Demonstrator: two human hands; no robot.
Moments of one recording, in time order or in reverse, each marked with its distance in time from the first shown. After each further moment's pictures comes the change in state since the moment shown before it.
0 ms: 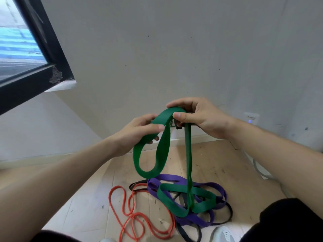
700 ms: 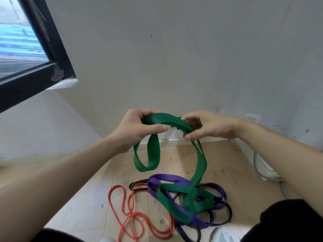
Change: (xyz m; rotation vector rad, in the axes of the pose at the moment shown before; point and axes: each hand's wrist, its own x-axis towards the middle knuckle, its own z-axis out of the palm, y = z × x) left_hand -0.002 0.009 0.002 -0.009 0.202 0.182; right_hand -0.004 0.013 -0.026 -0.307 -0.331 0.201
